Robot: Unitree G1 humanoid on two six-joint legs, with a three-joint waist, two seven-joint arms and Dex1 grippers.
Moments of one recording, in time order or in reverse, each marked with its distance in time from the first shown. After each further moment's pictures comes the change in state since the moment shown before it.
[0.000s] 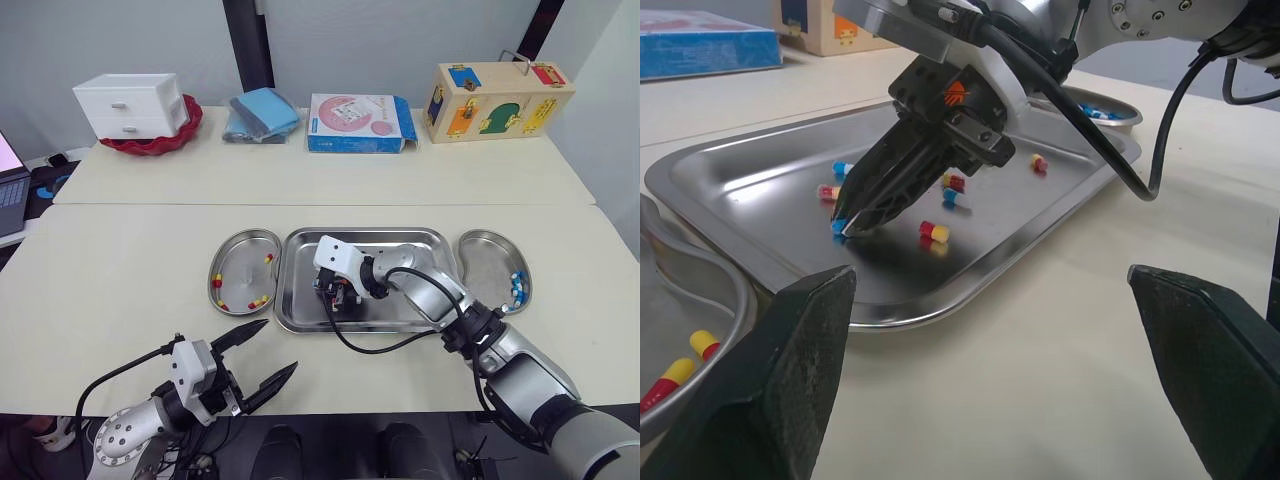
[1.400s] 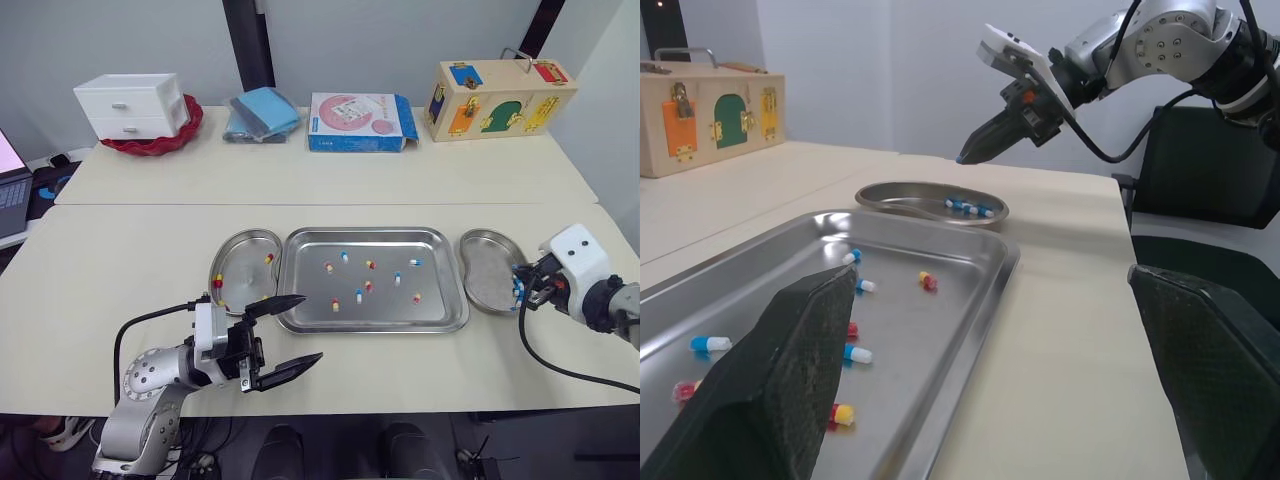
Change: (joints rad) left arm -0.287 0.045 -0.087 0.046 -0.133 0.091 -0.215; right arm 0.723 -0.604 -0.890 -0.669 0.219 0.310 -0.131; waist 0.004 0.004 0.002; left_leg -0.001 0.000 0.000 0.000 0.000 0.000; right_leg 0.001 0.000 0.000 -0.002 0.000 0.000
